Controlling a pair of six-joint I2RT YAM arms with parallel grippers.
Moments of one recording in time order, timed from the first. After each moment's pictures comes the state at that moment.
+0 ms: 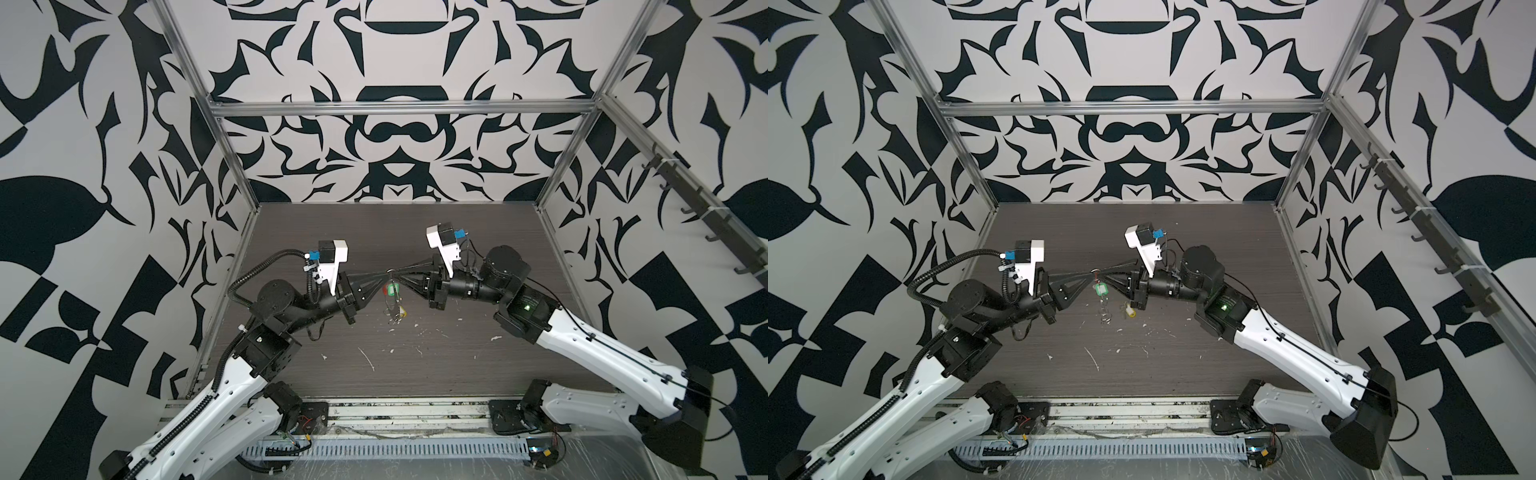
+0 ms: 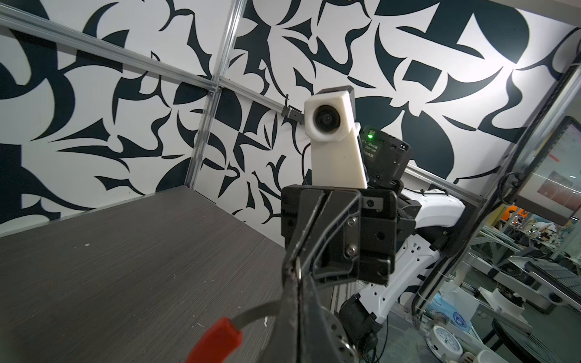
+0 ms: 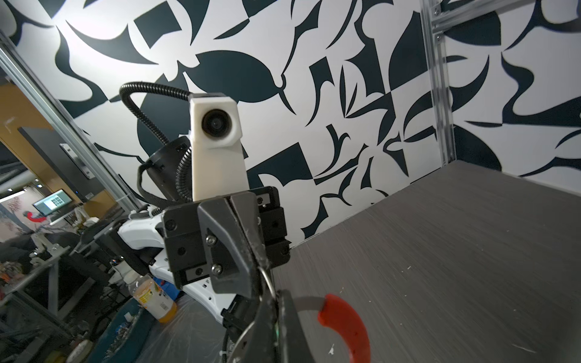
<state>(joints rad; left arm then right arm) -0.69 0.73 0.74 0.21 0.54 -0.50 0.83 1.11 1.00 0.17 -0.61 0.48</state>
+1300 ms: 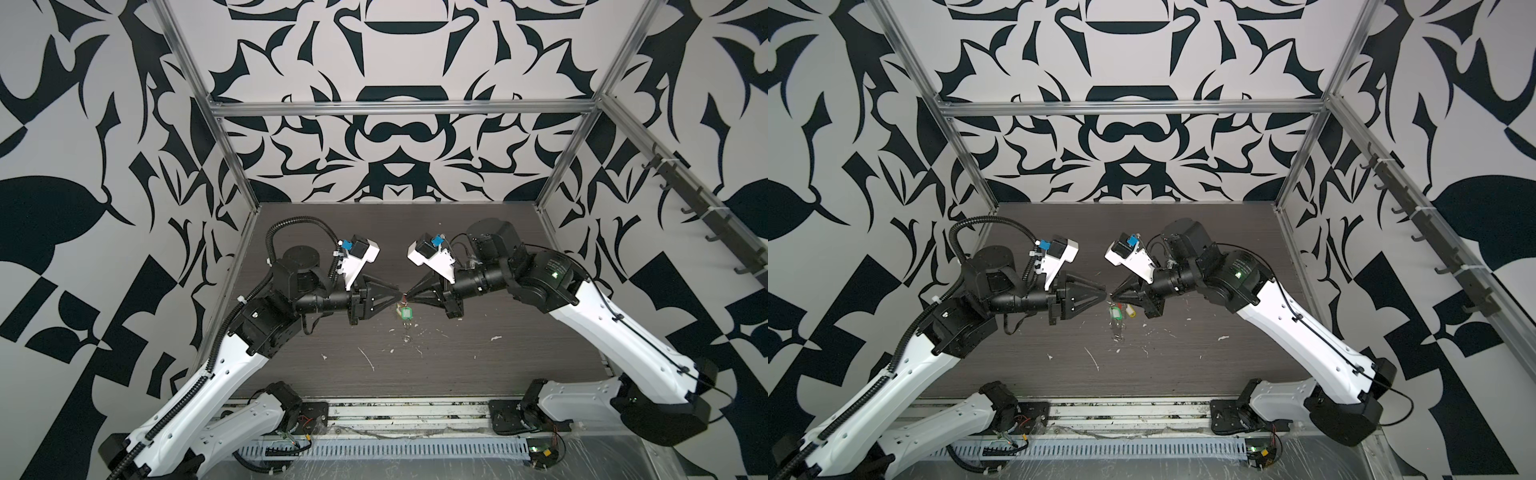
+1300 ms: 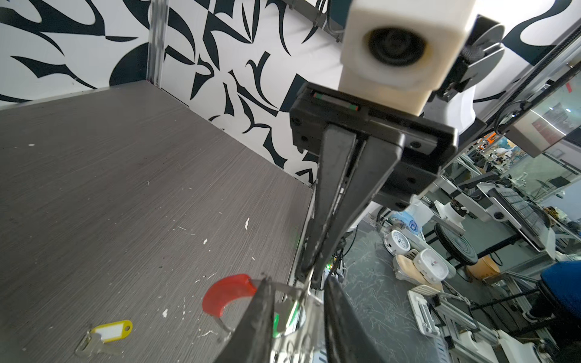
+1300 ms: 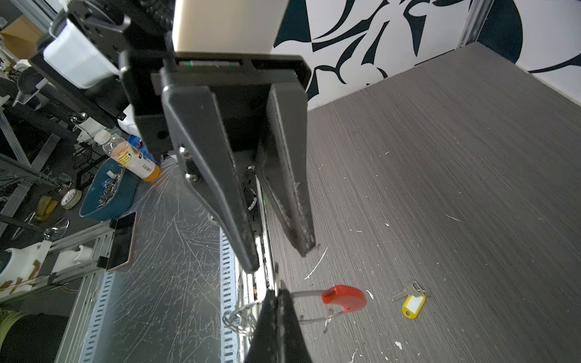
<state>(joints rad) -0.69 0.90 1.06 -0.41 0.76 -0.31 0.83 1.27 1.55 -0.91 -0.65 -0.07</state>
